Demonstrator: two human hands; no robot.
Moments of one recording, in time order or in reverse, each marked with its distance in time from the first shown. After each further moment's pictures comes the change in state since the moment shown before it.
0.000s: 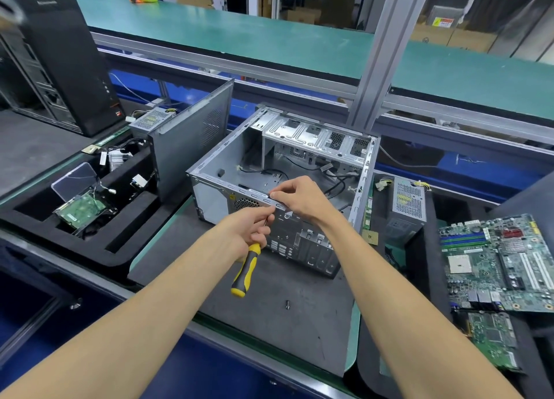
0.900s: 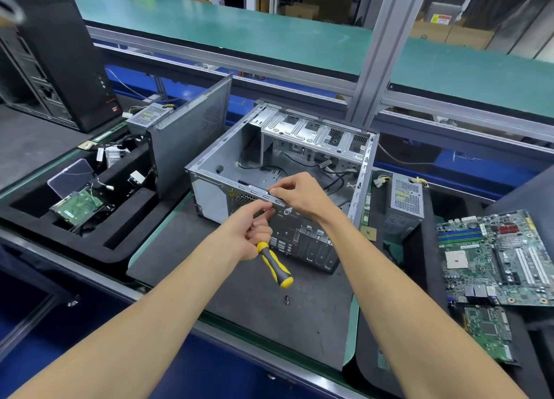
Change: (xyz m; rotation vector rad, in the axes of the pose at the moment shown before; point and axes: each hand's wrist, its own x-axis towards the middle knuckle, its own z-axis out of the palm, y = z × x) left_hand 0.011 -0.010 -0.005 -0.239 -0.078 -0.099; right_hand -0.001 -0.001 0.001 -0.007 0.005 0.003
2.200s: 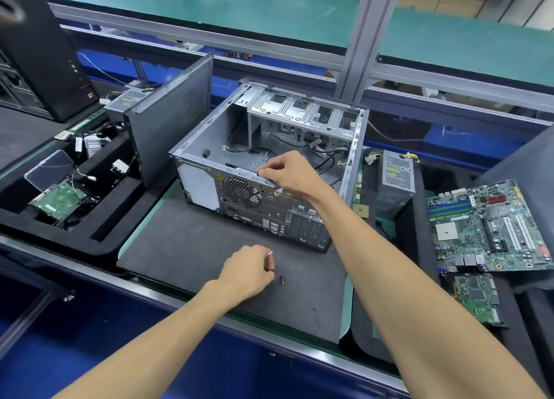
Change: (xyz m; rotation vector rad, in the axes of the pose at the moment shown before) left_hand 0.011 -0.090 -0.052 1.808 0.262 0.510; right_hand -0.004 -0.004 -0.002 -0.006 -0.008 0.013
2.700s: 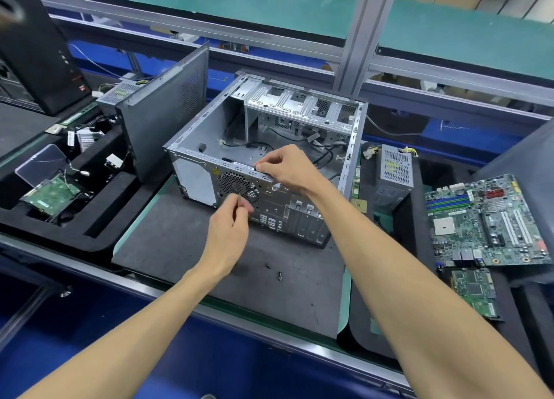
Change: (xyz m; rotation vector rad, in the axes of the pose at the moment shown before) left_hand 0.010 -0.004 -0.037 -0.750 0.483 0.131; right_hand 0.003 0.001 0.001 -0.003 0.004 -0.012
